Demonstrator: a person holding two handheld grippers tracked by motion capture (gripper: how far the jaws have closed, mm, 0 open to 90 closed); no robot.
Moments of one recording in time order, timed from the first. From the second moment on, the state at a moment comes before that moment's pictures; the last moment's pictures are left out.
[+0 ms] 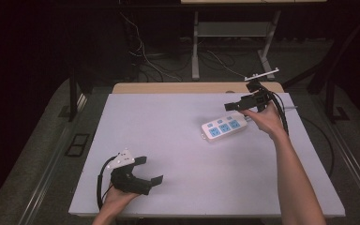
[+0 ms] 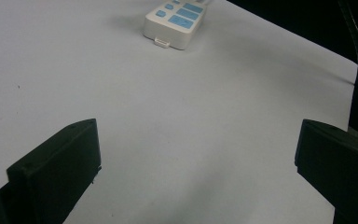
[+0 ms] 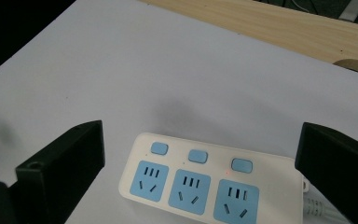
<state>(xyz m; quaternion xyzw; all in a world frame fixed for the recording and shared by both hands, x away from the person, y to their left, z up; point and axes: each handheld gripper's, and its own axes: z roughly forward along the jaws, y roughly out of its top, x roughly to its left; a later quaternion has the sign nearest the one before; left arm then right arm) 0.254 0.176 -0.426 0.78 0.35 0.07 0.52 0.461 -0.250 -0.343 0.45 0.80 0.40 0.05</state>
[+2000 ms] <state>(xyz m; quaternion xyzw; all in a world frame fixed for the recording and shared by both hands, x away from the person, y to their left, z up) 0.255 0.175 -0.427 0.78 0.34 0.07 0.52 0.485 -0.249 -0.419 0.49 0.80 0.34 0.04</state>
